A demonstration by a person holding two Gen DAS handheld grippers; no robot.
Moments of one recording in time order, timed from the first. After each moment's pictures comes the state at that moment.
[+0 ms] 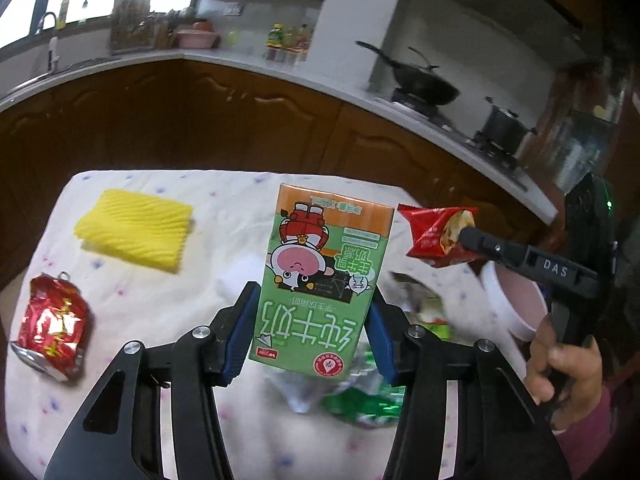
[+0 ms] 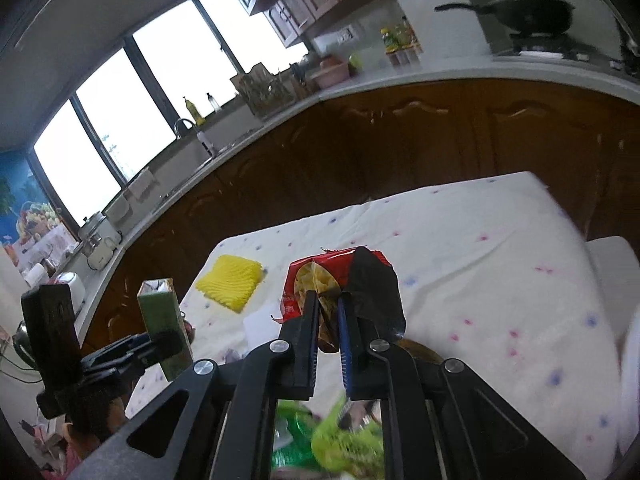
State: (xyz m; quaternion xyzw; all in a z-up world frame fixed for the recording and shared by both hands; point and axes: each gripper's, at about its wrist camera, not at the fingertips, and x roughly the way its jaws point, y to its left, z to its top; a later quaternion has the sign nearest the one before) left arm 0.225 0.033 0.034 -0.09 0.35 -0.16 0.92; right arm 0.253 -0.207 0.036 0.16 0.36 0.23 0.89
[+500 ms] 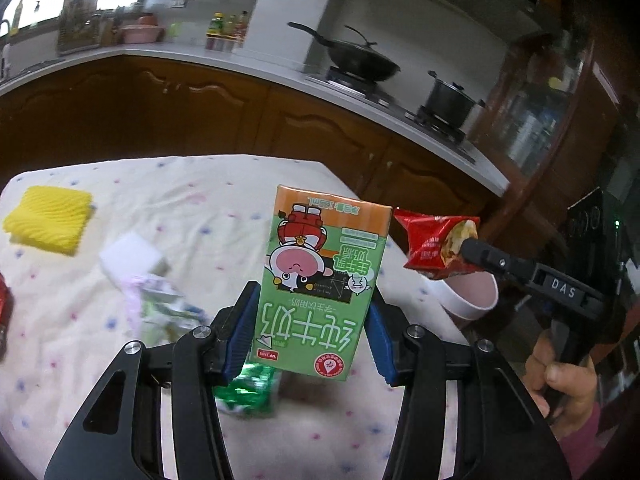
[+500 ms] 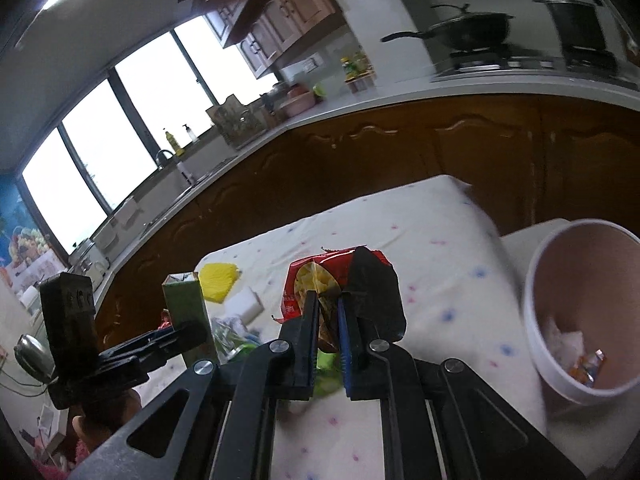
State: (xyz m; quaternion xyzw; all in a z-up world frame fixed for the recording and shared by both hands) left arm 0.203 -0.062 0.040 -0.08 0.36 -0.24 0.90; right arm 0.172 -0.291 0.050 0.19 0.33 0.17 0.91
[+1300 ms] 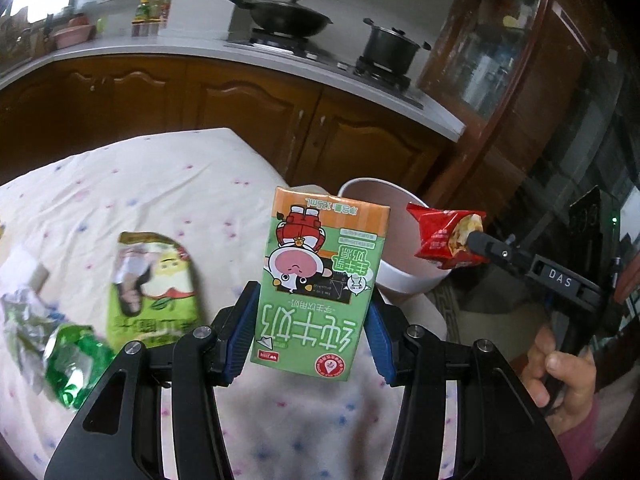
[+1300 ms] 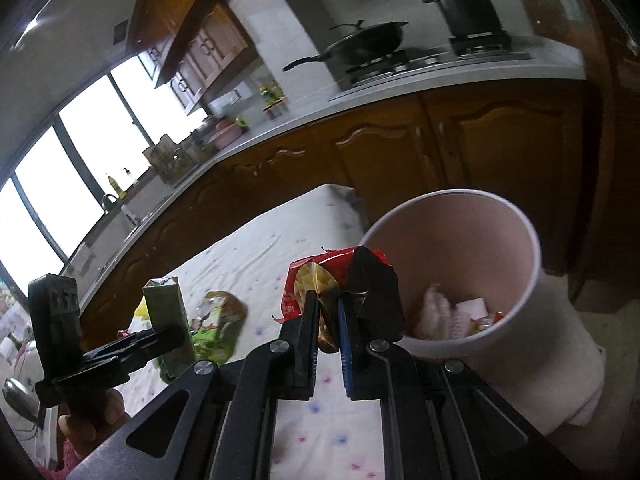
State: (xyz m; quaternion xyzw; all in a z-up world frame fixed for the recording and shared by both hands) left arm 0.194 -0.176 0.030 -0.03 0.40 -0.32 0.86; right arm 0.110 -0.419 0.030 0.23 0.32 0.05 0.92
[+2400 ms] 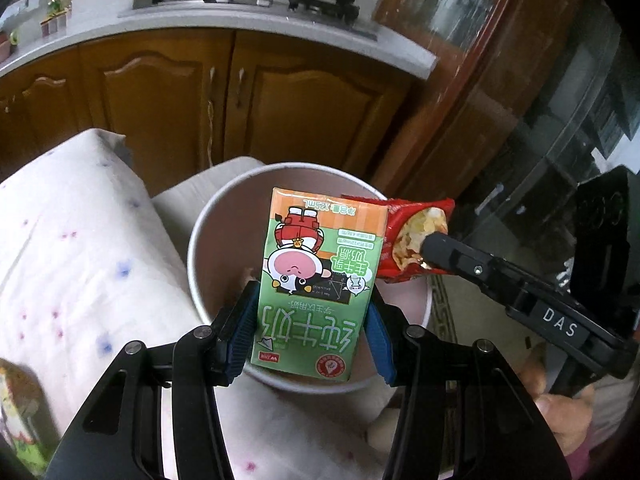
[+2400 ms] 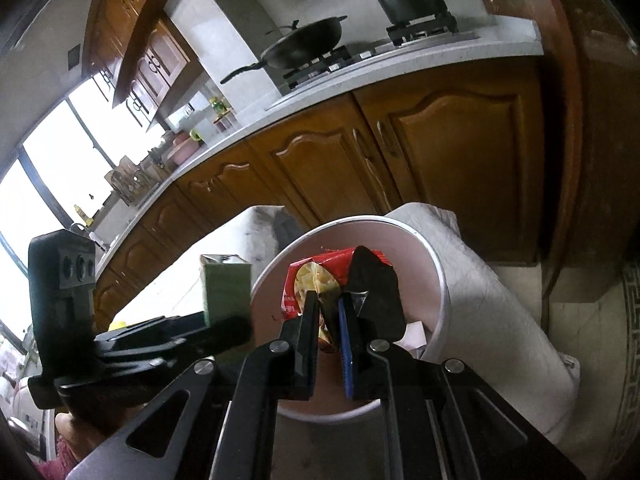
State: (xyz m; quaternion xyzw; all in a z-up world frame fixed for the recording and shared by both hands) left arm 0.258 -0.378 0.003 0.05 0.46 -0.38 0.80; right arm 0.146 -0.510 0.003 0.26 0.34 0.00 0.90
